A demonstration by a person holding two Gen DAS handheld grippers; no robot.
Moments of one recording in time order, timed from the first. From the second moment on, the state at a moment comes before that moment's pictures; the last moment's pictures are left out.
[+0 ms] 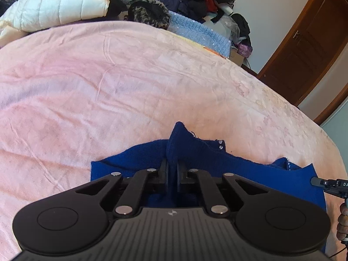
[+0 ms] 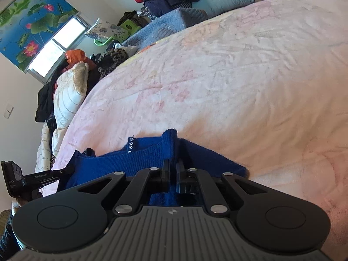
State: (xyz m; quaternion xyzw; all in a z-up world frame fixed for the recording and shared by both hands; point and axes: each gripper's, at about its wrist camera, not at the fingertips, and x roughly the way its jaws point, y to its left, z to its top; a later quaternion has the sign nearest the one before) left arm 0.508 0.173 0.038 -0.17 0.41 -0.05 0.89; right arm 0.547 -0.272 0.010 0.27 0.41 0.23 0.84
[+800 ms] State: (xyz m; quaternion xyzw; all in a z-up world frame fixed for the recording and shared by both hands) left arm 0.414 0.060 0.043 0.11 0.32 -0.04 0.94; right arm 0.481 -0.218 0.038 0.15 0.36 0.25 0.89
